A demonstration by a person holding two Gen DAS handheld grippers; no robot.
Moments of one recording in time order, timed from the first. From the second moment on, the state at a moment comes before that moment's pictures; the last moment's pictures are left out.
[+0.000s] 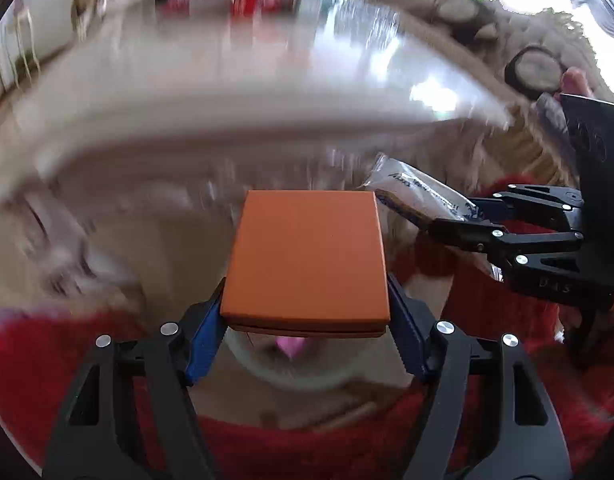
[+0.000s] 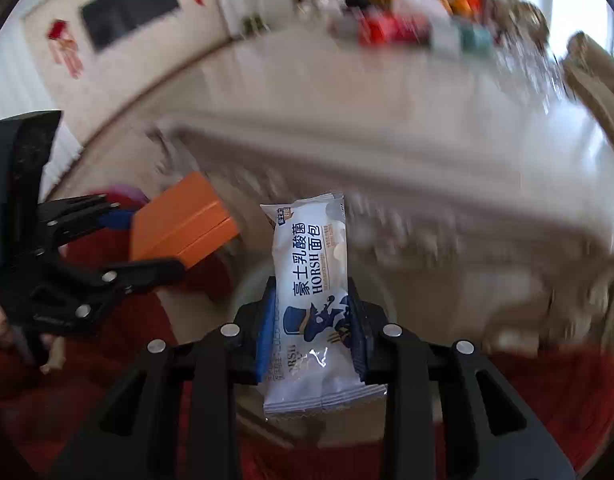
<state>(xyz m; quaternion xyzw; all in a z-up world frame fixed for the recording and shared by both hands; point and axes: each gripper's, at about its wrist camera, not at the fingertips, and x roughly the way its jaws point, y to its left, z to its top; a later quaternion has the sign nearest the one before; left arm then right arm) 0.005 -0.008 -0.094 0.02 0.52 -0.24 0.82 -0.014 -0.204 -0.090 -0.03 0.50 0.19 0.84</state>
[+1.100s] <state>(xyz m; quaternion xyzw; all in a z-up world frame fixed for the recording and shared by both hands) 0.026 -0.005 -0.167 0.02 0.58 -0.19 0.79 0.000 -0.206 -0.156 -0.07 0.56 0.14 0.81</state>
